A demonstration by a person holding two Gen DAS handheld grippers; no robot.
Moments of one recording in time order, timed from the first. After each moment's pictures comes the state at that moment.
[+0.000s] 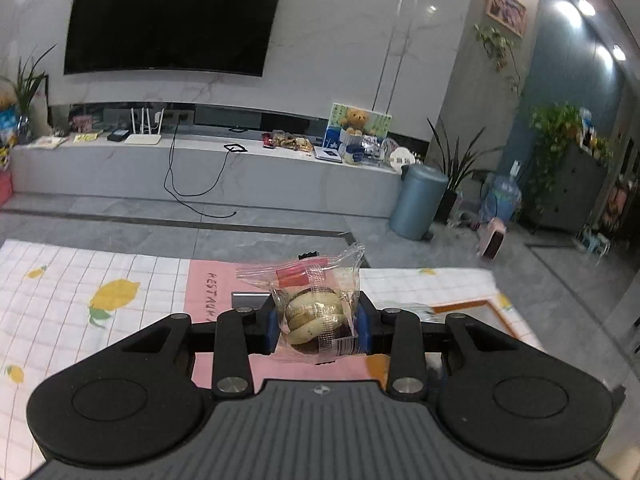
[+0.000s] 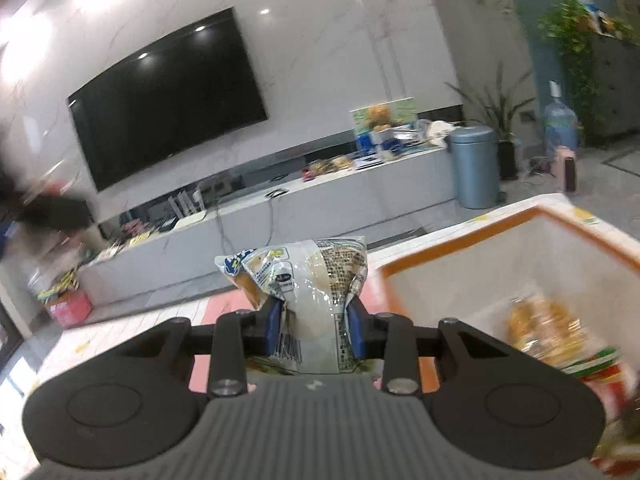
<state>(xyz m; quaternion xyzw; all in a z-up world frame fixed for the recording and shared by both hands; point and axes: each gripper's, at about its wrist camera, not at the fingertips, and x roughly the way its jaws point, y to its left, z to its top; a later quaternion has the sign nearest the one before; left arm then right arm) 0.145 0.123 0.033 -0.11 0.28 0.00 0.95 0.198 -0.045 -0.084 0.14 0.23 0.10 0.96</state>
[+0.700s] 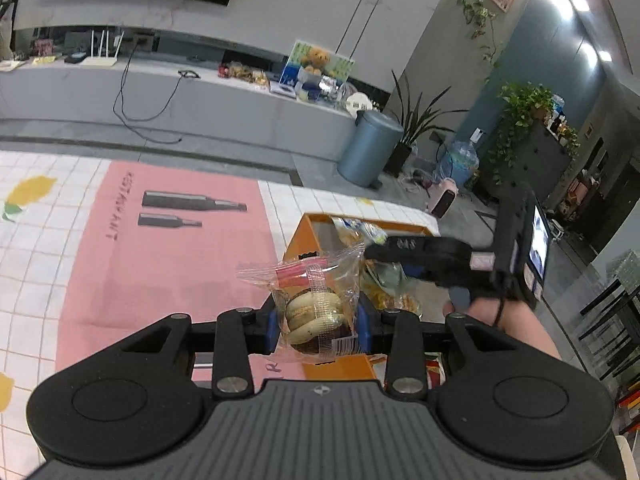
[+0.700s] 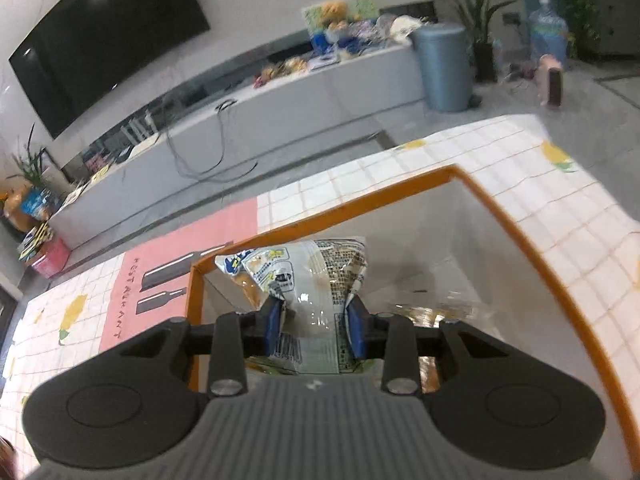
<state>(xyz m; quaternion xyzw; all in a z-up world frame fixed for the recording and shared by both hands) 0.171 0.068 -0.061 -0.17 0.34 -0.08 0.92 0.328 -0.145 -0.124 0.13 0.40 0.10 0.90</state>
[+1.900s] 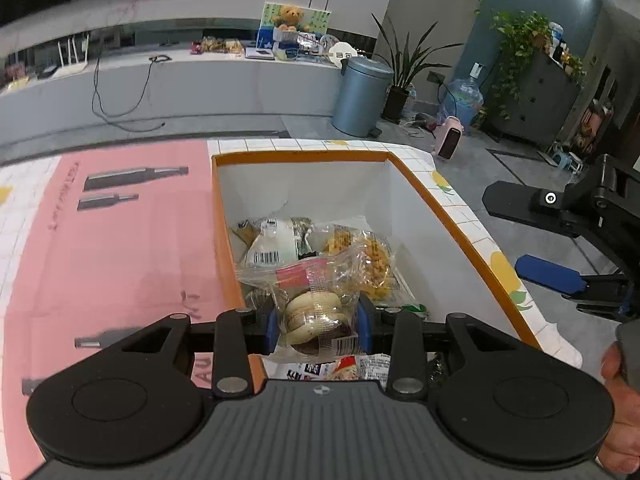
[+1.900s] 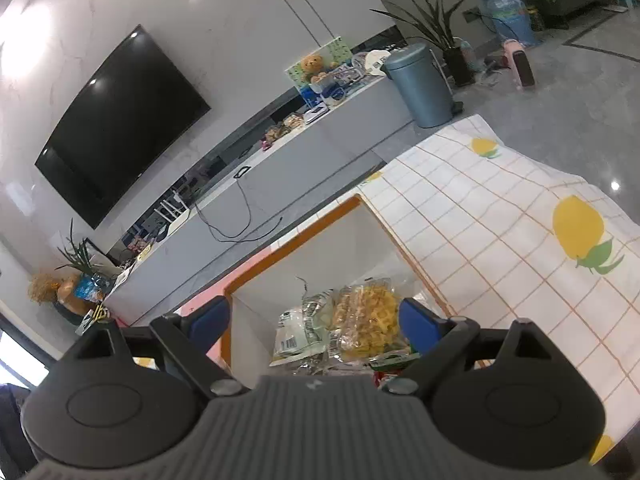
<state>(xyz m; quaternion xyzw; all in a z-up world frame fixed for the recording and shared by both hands) 0.193 -0.056 -0.090 -0.09 0.39 -0.08 0.91 0.194 -0.272 -0.071 0.27 0.33 0.10 0.90</state>
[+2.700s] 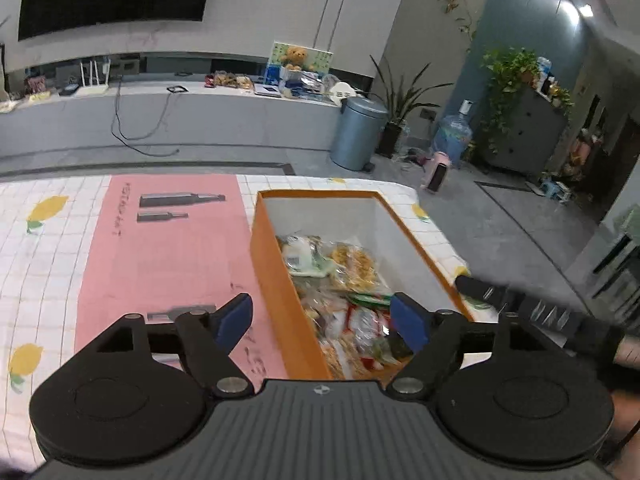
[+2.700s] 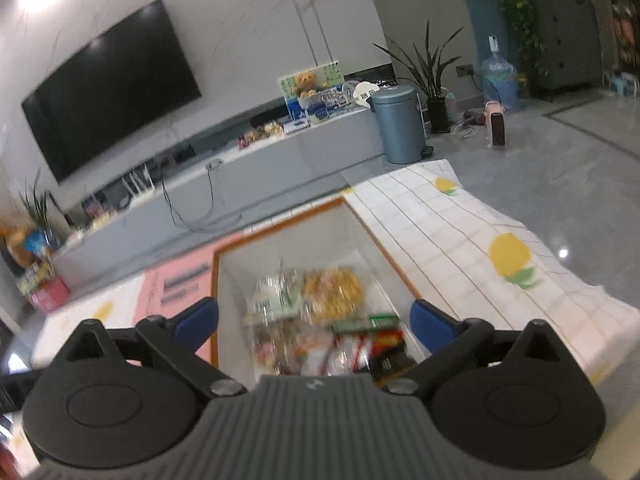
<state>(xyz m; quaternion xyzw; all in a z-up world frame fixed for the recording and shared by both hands) 0.068 -0.007 0.005 -0.11 0.35 -0.08 0.93 0.079 -0.227 -0.026 0.12 0.32 0.05 0.94</state>
